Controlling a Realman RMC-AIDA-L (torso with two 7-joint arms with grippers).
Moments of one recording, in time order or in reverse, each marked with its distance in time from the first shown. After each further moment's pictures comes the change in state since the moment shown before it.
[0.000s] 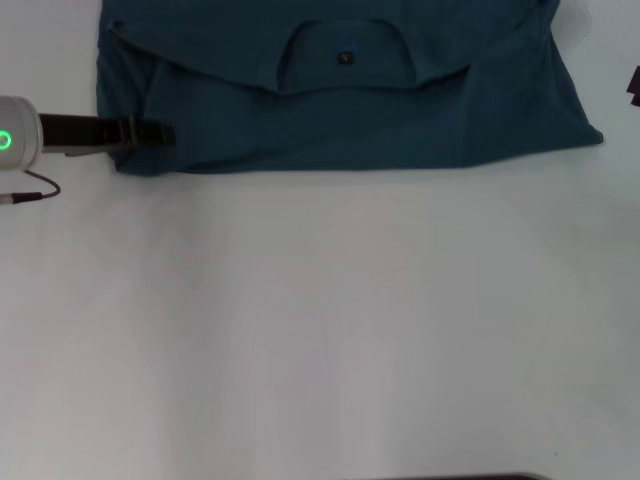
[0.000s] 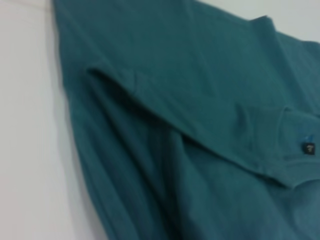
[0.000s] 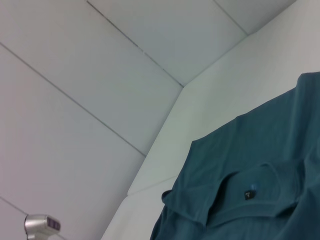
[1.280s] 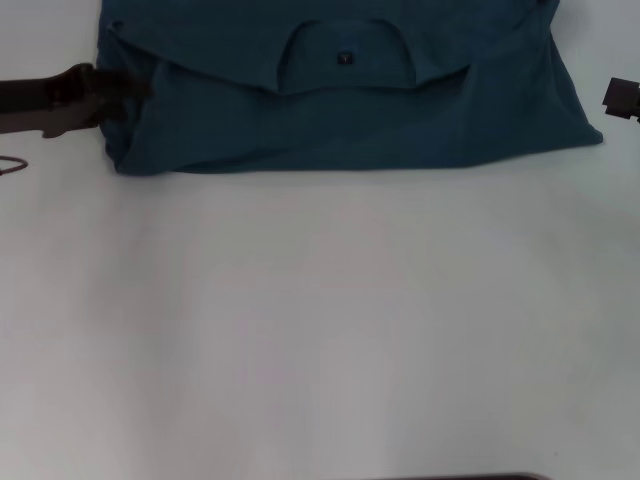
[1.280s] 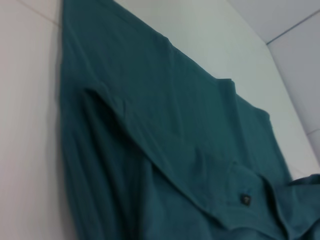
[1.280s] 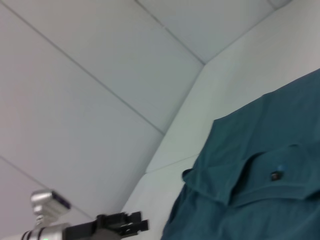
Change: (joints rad) left arm 0.021 0.091 -0.124 0.073 -0.211 0.174 -0.046; right arm 0.020 0.004 -0.049 -0.006 -0.001 -0.042 0.006
